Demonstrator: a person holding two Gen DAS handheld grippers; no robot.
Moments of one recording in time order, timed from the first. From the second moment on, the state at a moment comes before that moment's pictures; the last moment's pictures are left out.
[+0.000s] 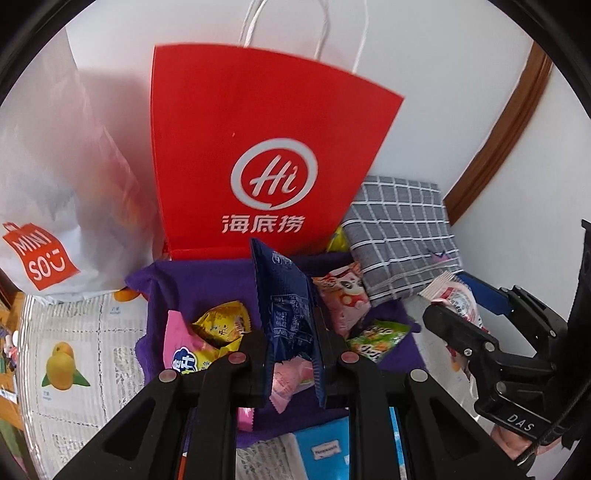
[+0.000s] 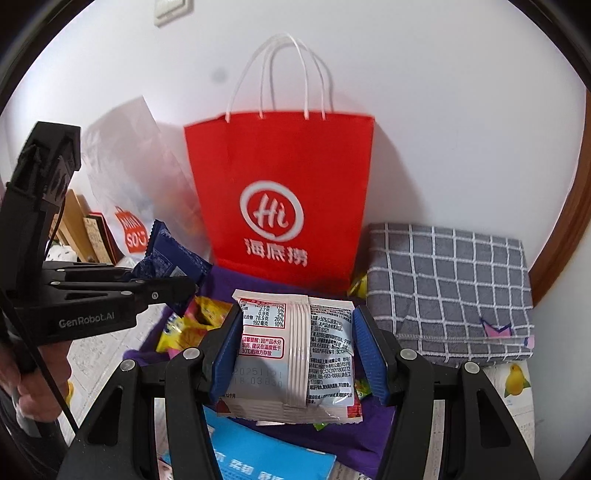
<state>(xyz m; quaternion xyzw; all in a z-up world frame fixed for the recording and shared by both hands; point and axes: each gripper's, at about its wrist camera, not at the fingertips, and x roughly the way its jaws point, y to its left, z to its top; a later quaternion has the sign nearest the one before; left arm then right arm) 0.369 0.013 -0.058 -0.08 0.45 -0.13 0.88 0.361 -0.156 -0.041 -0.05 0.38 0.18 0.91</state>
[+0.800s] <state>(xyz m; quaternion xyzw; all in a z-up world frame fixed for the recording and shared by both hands) 0.386 0.019 -0.089 -0.08 0.49 -0.11 0.86 0.393 -0.143 -0.107 -0.05 0.50 0.19 0.84</state>
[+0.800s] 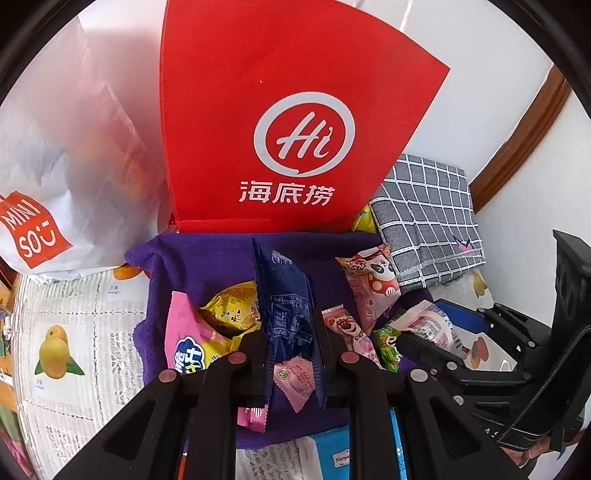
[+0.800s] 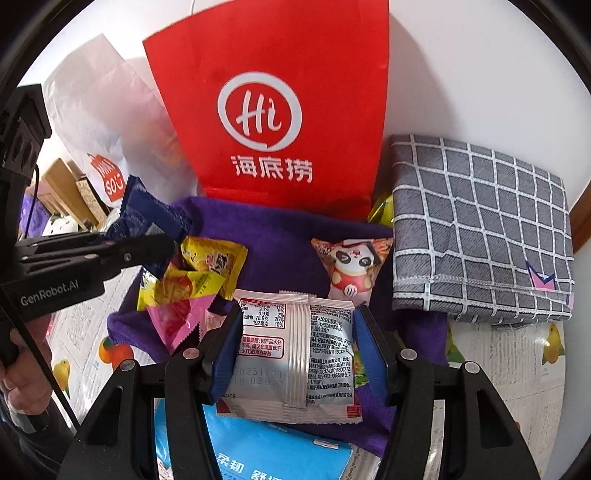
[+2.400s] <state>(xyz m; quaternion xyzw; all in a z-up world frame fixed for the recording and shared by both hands) 0.406 0.007 -0.134 -0.08 0.56 -0.07 0.82 0.382 -0.175 -0.059 -0.03 0.45 0.15 0.88</state>
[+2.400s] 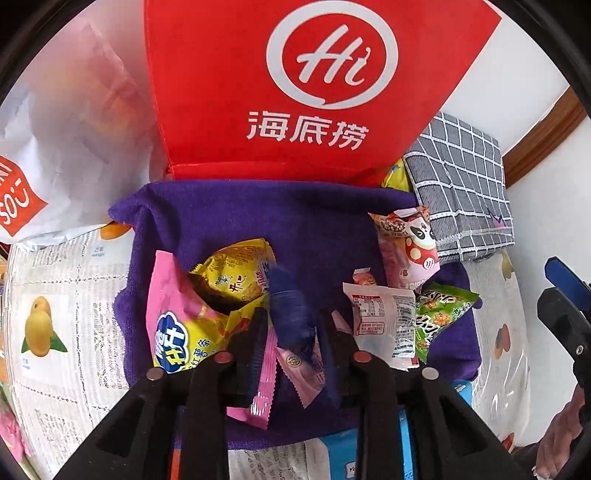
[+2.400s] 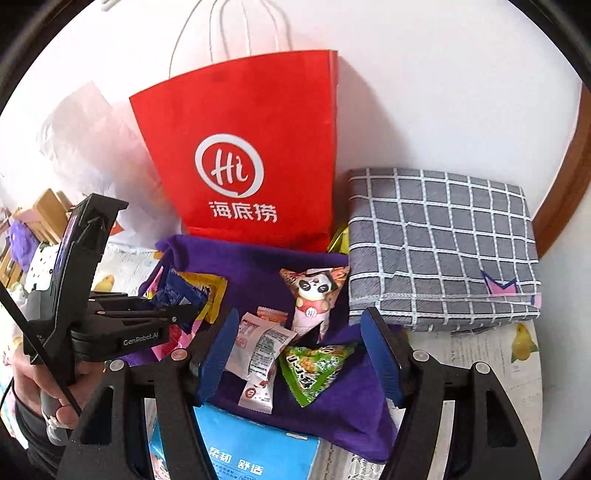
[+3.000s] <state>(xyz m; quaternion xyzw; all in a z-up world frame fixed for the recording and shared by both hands) 0.392 0.020 -0.094 -0.08 0.53 -0.08 0.84 0.357 -0.174 -0.029 -0.02 0.39 0.14 0.91</state>
